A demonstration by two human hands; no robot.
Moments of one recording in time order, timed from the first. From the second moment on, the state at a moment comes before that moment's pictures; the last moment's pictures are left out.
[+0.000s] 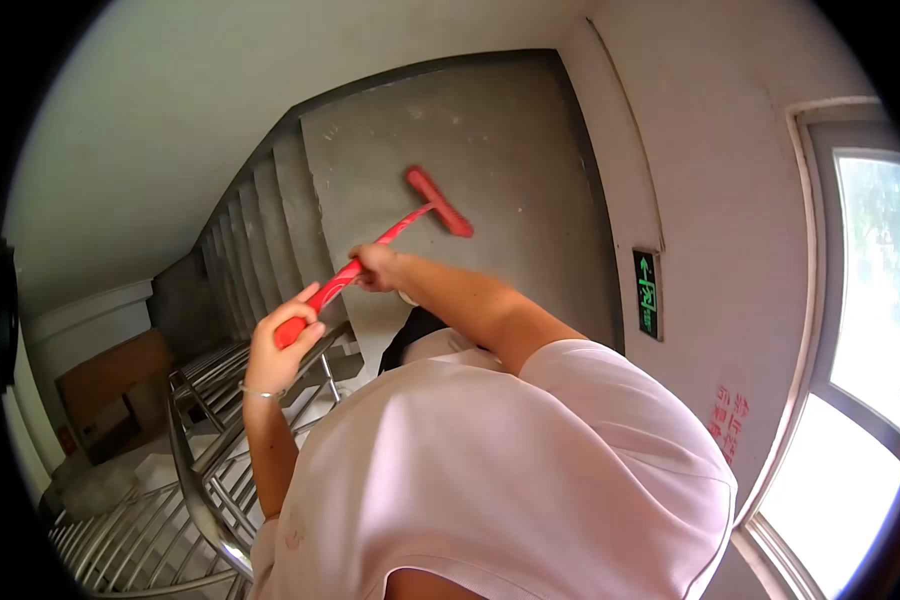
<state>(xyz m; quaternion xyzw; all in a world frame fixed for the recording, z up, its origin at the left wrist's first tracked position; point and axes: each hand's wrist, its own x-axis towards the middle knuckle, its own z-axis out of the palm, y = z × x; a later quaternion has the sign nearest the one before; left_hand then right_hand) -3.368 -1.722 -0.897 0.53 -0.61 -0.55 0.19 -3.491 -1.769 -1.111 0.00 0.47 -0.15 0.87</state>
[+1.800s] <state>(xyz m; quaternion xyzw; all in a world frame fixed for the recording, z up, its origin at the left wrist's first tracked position) -3.753 -1.618 -1.027 0.82 0.21 -0.17 0.51 -3.667 -1.945 -1.029 -0.83 -0.01 0.50 0.25</state>
